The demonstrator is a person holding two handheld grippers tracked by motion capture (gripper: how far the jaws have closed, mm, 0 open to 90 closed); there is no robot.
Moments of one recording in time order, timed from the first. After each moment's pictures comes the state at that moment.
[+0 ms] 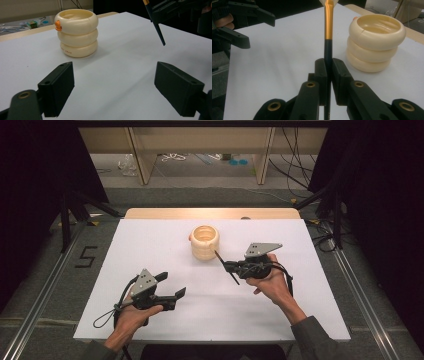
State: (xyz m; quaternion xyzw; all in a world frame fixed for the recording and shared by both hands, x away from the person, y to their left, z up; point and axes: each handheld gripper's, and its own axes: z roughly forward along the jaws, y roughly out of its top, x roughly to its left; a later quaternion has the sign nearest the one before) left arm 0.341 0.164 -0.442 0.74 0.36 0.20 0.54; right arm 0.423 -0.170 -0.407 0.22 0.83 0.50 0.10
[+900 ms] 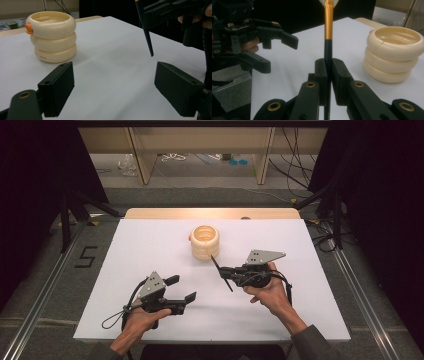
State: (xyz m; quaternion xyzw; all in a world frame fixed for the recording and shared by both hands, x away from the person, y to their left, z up) left arm 0.336 0.140 -0.443 0.74 0.34 0.16 0.57; right arm 0.395 -0.163 -0.406 0.22 0.80 0.55 0.07
